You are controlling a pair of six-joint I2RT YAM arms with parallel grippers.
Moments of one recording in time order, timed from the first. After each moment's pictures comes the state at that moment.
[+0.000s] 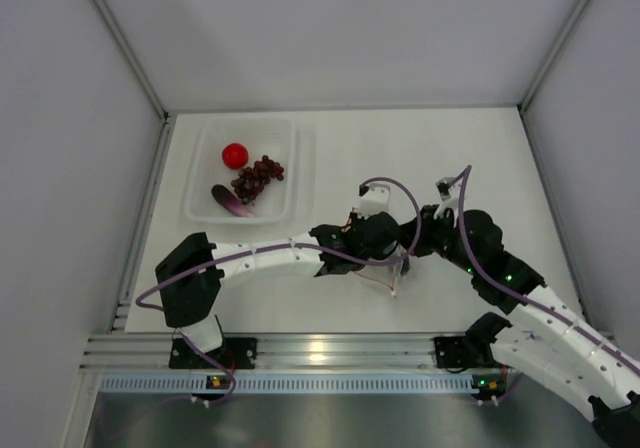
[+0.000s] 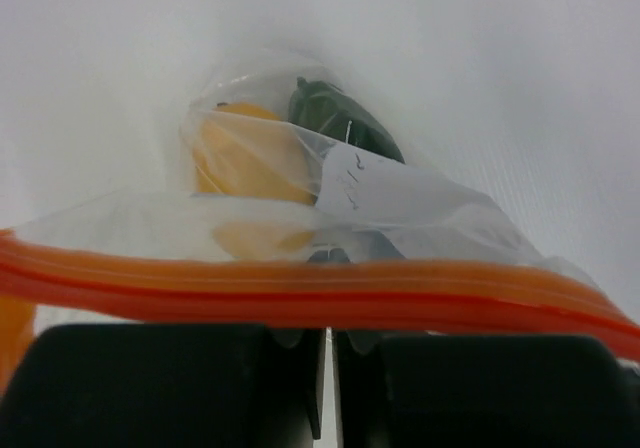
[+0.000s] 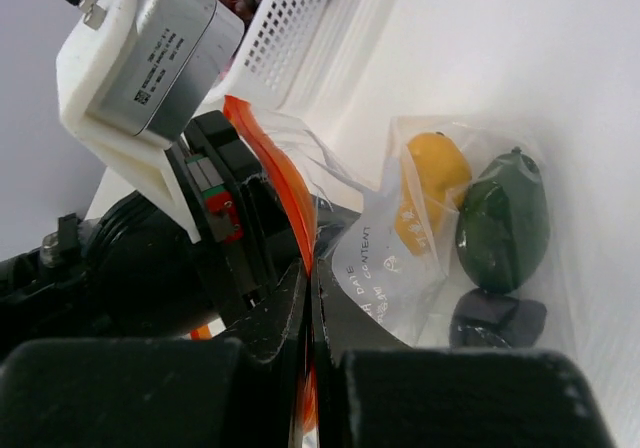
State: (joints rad) left arm -1.18 1.70 1.25 -0.32 -0.55 -0.70; right arm 0.64 0.67 0.59 -0.23 -0.06 0.58
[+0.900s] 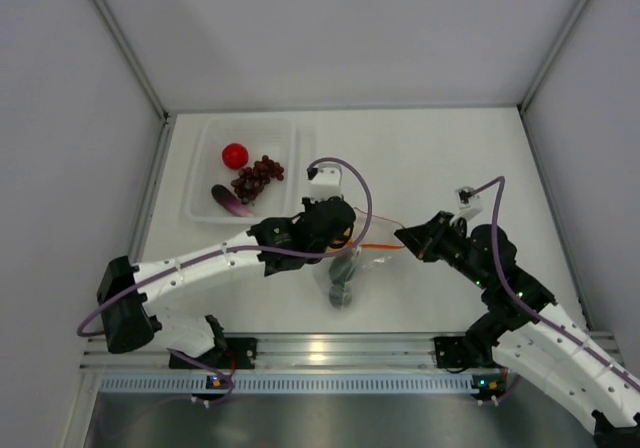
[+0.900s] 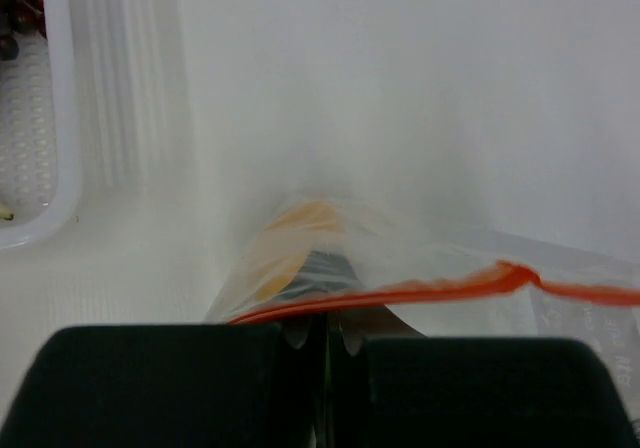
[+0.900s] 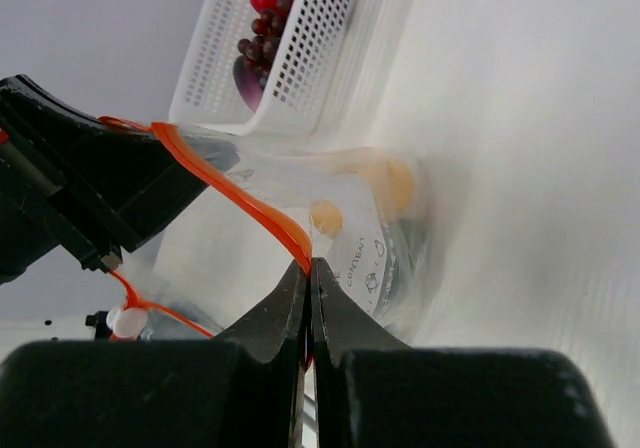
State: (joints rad) left arm -1.10 1.36 1.16 -0.46 -0.68 -0.68; right arm 0.64 0.52 0.53 -0.22 -0.02 0.79
